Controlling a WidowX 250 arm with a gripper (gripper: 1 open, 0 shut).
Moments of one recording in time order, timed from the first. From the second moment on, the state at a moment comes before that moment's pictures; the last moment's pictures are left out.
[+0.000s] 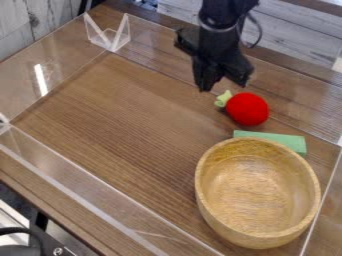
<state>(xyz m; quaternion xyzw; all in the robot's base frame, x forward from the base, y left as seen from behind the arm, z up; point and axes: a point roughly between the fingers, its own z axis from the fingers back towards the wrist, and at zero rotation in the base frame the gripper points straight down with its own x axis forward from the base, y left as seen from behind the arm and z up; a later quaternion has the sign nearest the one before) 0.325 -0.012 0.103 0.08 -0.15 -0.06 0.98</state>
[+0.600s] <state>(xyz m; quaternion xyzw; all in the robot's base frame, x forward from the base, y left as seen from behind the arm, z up) 0.323 -0.031 0.058 0.07 -0.15 -0.06 0.98</state>
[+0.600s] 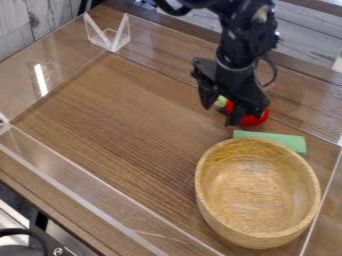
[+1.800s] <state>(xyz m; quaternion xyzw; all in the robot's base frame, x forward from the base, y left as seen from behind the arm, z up) 0.317 0.000 0.119 0.09 -0.17 0.06 0.98</state>
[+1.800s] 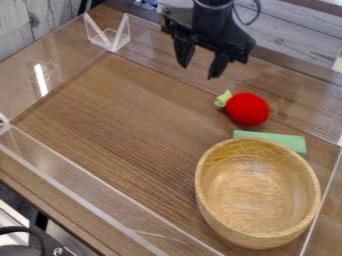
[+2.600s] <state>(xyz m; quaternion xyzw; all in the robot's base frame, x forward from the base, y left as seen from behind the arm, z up) 0.327 -0.032 0.105 0.07 -0.12 0.30 0.94</state>
